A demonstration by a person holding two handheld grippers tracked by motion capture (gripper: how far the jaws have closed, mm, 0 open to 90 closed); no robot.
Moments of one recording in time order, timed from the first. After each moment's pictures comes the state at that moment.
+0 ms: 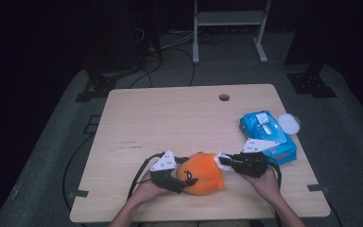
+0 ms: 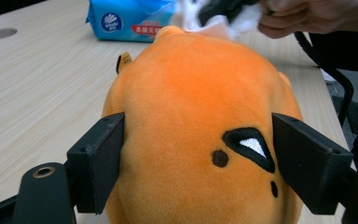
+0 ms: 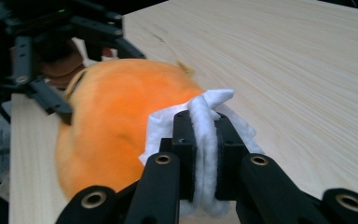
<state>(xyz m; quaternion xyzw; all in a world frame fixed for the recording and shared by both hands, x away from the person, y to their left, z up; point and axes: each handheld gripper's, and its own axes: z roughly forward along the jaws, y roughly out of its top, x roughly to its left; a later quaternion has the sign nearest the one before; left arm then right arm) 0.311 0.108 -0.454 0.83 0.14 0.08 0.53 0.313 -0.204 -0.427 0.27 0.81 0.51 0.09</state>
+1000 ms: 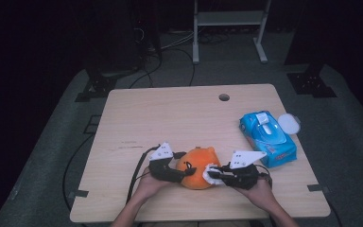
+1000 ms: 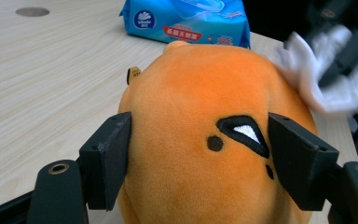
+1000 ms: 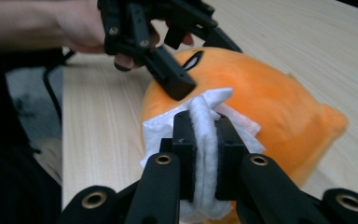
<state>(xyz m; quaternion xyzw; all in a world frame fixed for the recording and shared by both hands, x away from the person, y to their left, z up) 0.325 0.113 -0.450 0.81 0.22 0.07 0.54 0.283 -0.169 -0.422 0.18 0.85 0.49 0.09</state>
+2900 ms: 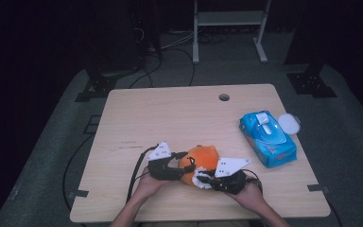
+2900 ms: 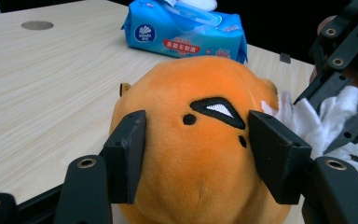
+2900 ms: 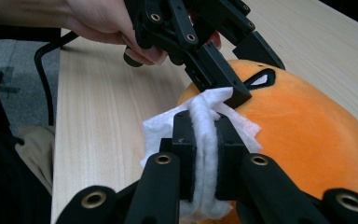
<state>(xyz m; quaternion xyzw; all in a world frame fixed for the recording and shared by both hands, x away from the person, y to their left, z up) 0.325 0.116 -0.449 0.80 0.22 0.07 0.56 0.274 -0.137 -0.425 0.13 0.86 0.48 0.12</state>
